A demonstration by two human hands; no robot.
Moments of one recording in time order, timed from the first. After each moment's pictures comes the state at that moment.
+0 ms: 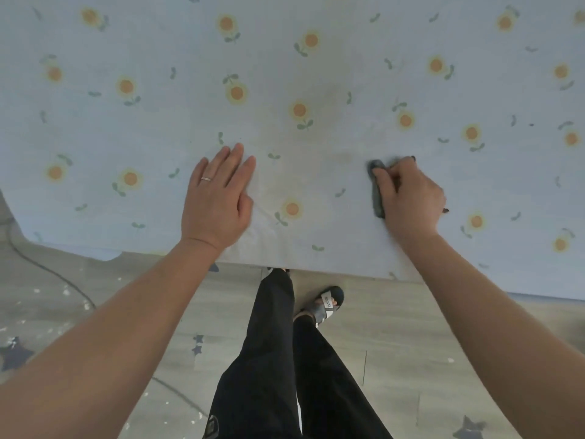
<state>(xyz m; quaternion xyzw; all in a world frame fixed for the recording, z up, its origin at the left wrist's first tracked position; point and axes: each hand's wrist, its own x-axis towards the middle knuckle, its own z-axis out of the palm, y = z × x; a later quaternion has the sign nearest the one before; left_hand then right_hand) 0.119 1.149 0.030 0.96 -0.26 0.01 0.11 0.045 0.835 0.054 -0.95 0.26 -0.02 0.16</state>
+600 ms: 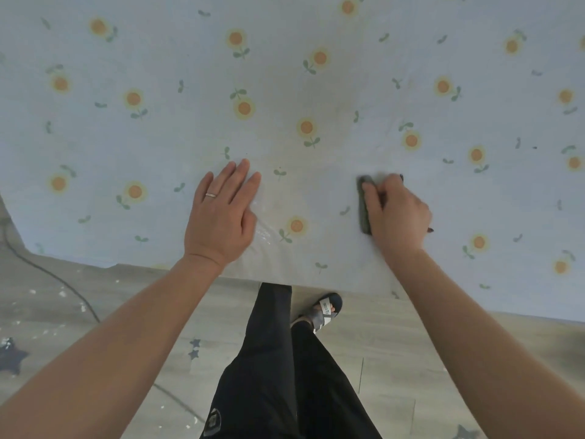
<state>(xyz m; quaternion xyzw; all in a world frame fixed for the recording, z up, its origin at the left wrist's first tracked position) 0.121 1.152 0.031 0.96 -0.25 0.00 0.11 0.063 0.860 0.051 -0.96 0.24 0.00 0.16</state>
